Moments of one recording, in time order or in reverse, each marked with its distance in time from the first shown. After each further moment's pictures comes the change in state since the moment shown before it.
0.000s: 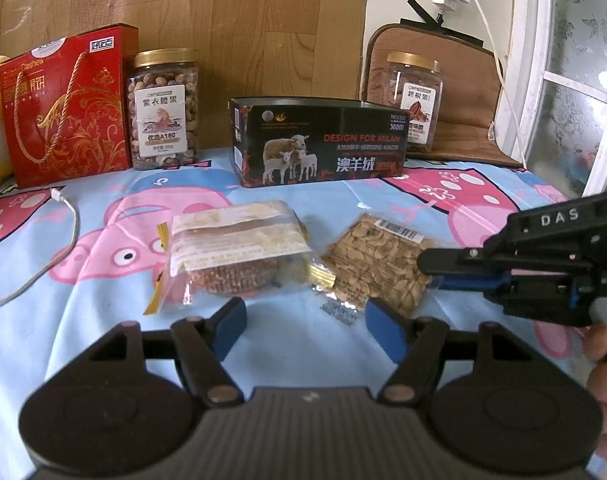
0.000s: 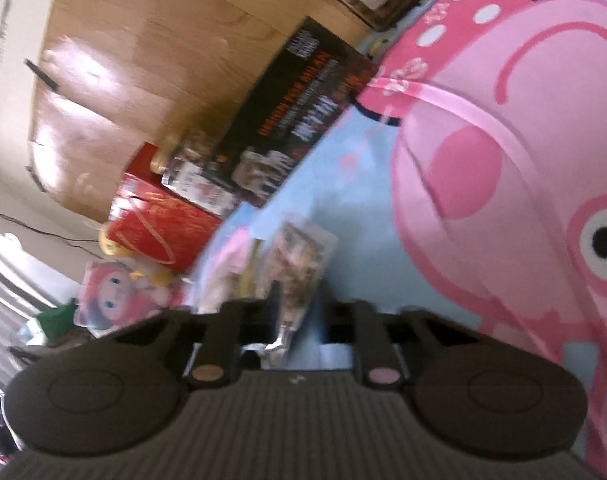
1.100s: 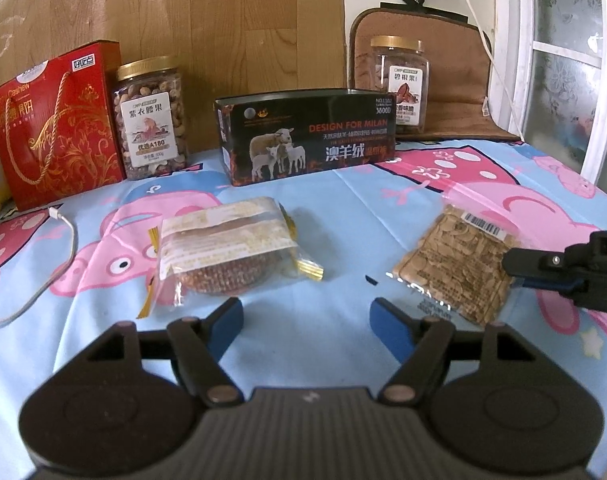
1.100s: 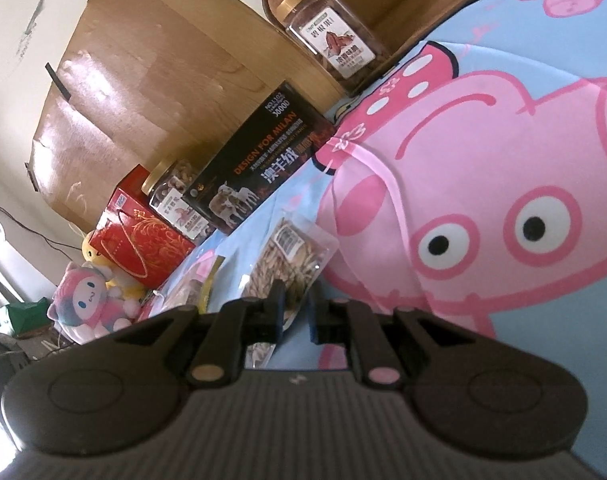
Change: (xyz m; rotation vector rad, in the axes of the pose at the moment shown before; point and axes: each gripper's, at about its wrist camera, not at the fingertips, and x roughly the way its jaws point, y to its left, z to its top) left arm 0.002 -0.014 -0.001 0.093 0.023 0.035; right arm -0.057 -0.020 -0.021 -0.130 -0.173 -0.067
